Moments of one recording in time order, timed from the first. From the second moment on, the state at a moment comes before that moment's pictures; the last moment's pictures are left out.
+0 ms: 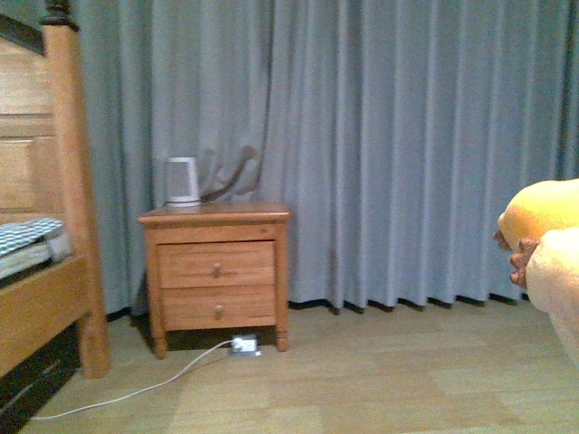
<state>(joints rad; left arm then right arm) 0.00 0.00 0.01 -0.01 0.00 0.00 0.37 0.14 0.02 0.32 0.24 0.05</state>
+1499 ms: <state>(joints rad) 0.00 0.00 0.01 -0.01 0.00 0.00 0.36 0.14 0.02 0.32 0.24 0.05</state>
